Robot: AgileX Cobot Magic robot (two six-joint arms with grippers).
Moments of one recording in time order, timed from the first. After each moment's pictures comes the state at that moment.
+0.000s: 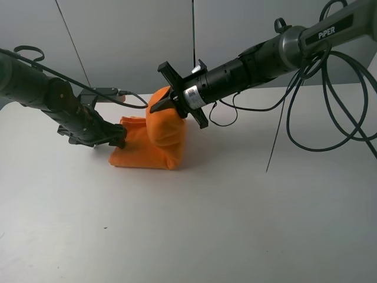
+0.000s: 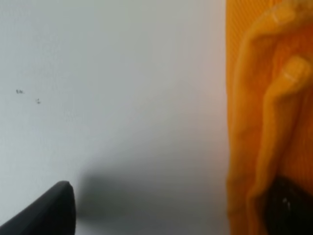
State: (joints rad) left arm -0.24 2.07 -1.09 0.04 0.27 -0.16; right arm 0.44 2.24 -1.45 1.46 0.87 -0.49
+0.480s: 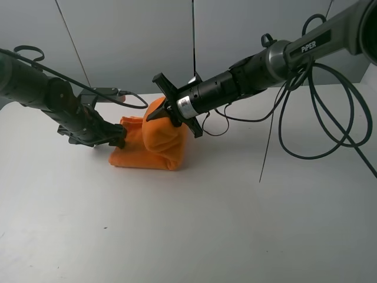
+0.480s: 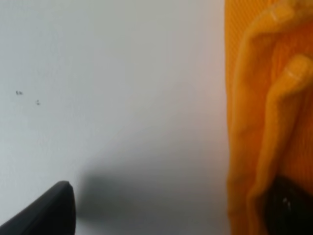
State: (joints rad) left arm -0.24 2.07 -1.09 0.04 0.27 -0.15; right arm 0.47 2.30 -1.45 1.50 0.78 -0.48
